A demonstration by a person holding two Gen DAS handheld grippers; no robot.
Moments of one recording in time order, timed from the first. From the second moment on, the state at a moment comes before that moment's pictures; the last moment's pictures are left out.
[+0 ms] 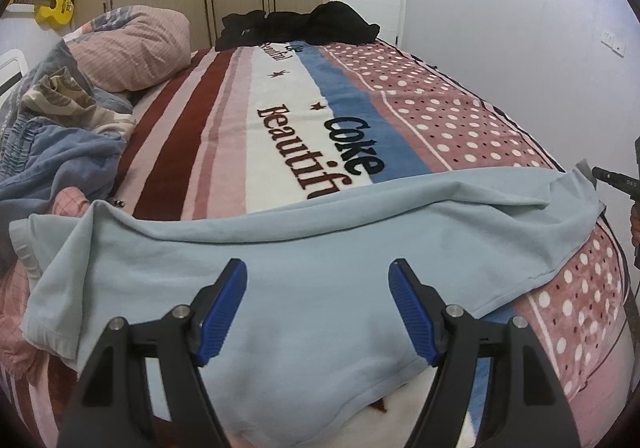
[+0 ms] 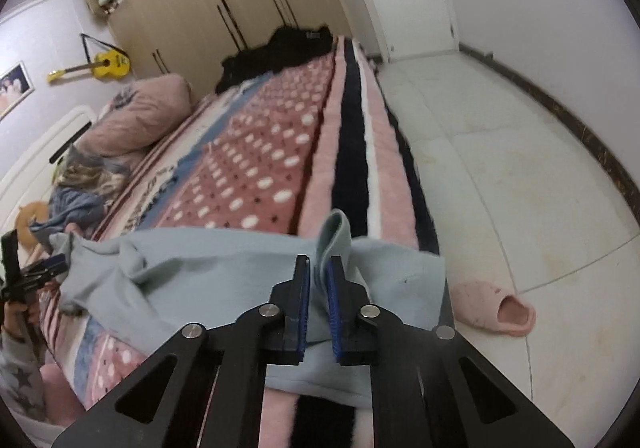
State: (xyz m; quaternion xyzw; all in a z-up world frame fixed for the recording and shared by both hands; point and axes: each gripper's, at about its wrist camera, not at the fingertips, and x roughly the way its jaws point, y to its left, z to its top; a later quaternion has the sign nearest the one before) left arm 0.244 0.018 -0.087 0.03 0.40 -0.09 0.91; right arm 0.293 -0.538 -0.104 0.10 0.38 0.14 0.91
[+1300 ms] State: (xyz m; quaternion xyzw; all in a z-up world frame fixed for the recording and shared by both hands) left arm 0.247 -0.012 -0.083 0.02 0.40 -0.12 0.91; right arm 0.295 -0.503 -0.089 -0.02 0.37 0.11 0.92
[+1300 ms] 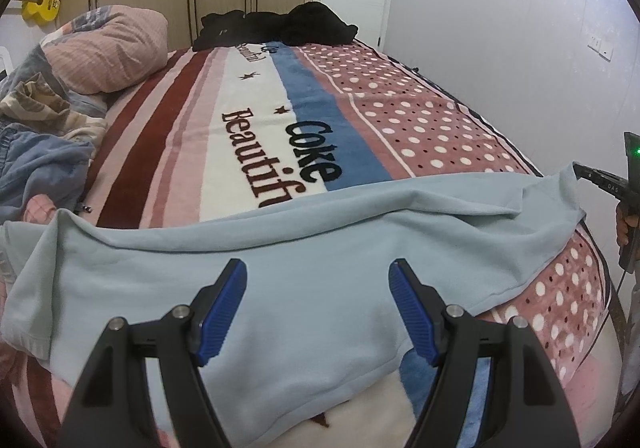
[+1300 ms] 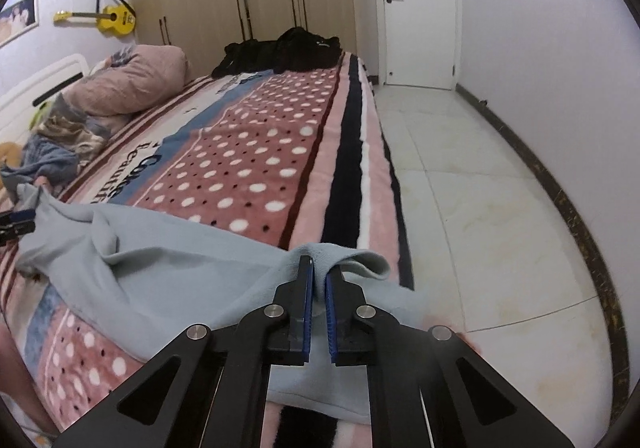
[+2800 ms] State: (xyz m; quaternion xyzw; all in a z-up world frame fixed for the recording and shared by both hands) left arm 0.197 0.081 -0.086 -0.06 0.38 -0.09 0.92; right arm 0.242 -0.517 -0.147 0.33 0.42 0.06 0.85
